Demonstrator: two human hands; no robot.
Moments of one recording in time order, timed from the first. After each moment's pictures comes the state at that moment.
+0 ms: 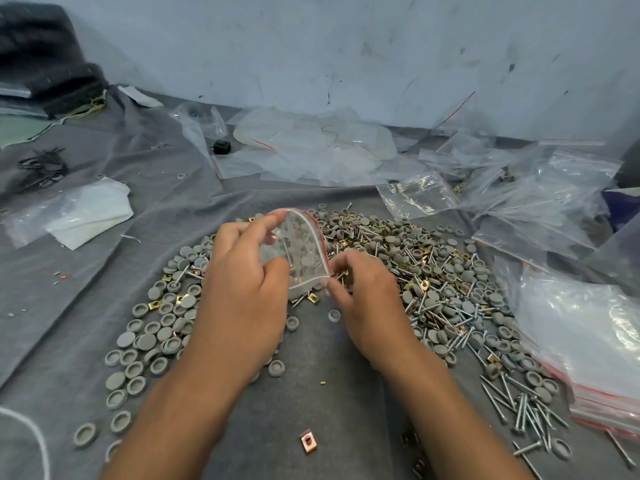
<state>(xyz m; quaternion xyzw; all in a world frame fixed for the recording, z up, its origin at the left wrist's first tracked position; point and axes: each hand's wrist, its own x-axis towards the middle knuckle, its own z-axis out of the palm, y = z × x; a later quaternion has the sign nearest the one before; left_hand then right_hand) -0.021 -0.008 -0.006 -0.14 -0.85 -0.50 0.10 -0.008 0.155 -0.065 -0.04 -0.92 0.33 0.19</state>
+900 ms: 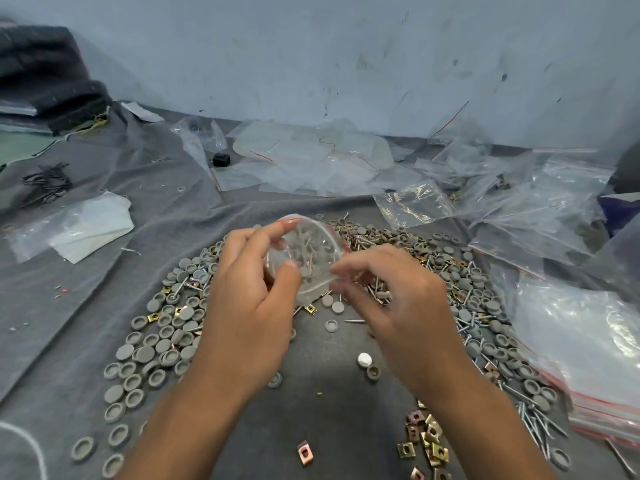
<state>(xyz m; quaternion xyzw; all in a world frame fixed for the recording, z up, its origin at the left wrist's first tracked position) -0.012 -0.004 -0.003 -0.18 -0.80 -0.56 0.11 0.035 0.162 -0.007 0.08 -0.89 0.32 0.31</state>
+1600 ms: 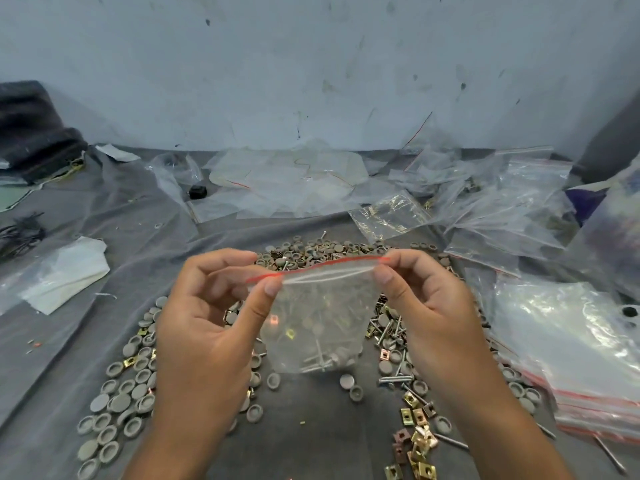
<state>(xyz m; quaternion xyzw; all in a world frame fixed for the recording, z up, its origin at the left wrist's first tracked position) -0.013 0.004 -0.004 -0.23 -0.64 -0.72 0.15 0.054 0.194 -0.001 -0.05 -0.70 0.66 0.26</state>
